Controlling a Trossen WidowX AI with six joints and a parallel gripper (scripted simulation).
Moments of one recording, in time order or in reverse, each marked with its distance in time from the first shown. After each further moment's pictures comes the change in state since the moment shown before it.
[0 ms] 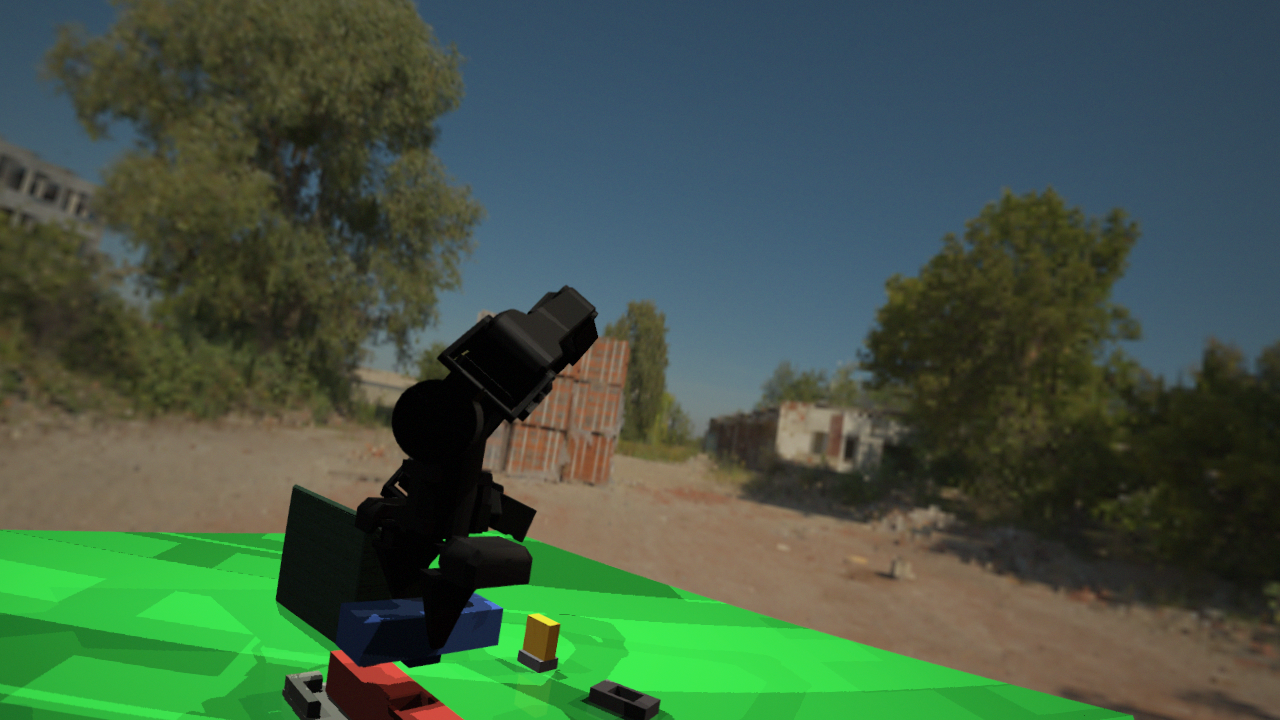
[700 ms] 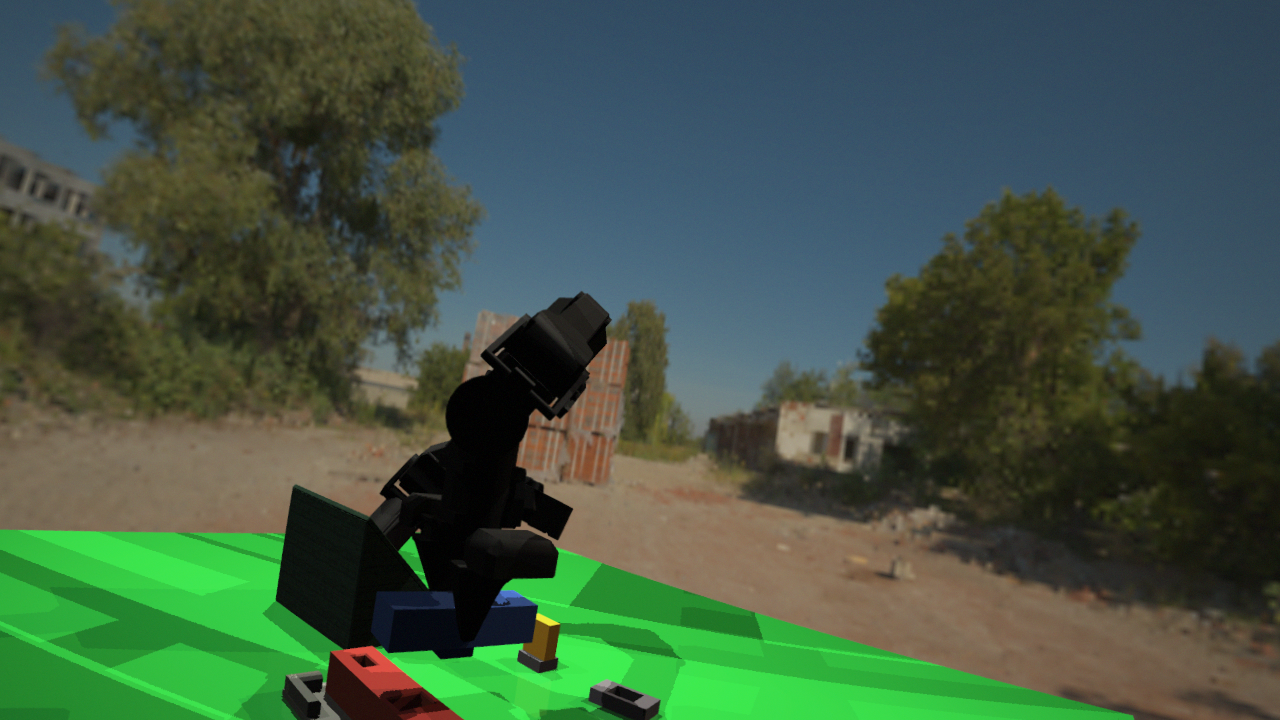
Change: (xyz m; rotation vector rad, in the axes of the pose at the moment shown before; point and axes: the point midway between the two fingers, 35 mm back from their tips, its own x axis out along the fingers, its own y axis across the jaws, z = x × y) arm -0.008 -0.013 0.024 0.160 0.010 -0.003
